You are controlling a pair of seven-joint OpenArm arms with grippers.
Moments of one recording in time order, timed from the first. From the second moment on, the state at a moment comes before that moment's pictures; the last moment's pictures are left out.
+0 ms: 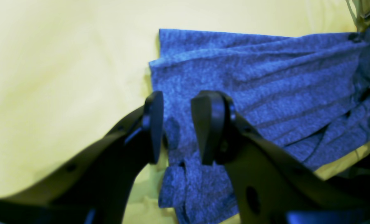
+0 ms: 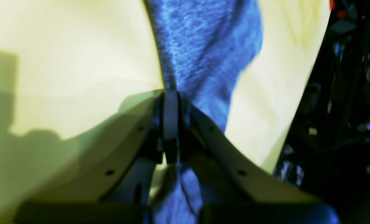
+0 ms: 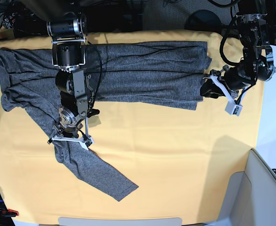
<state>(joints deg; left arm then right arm) 7.0 -21.1 -14.4 102.0 -45.6 -17.0 67.3 20.5 -0.2 0.4 65.9 -51.4 17.9 -40.2</state>
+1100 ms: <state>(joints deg) 7.0 -21.1 -14.5 102.0 -45.7 -17.1 66.9 -11.1 -1.8 -10.2 115.9 -51.7 23.0 -47.4</state>
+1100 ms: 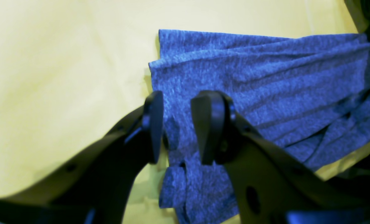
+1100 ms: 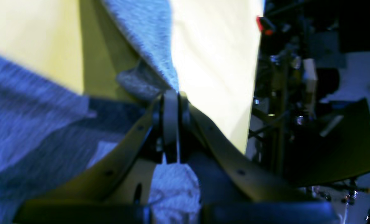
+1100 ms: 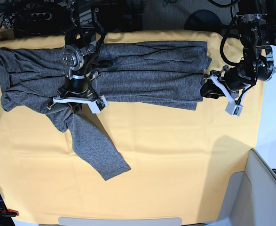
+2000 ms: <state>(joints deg) 7.0 -21.1 -14.4 102.0 -45.6 -17.1 66.9 -25.2 4.7 -21.2 117.0 -51.8 23.6 -47.1</state>
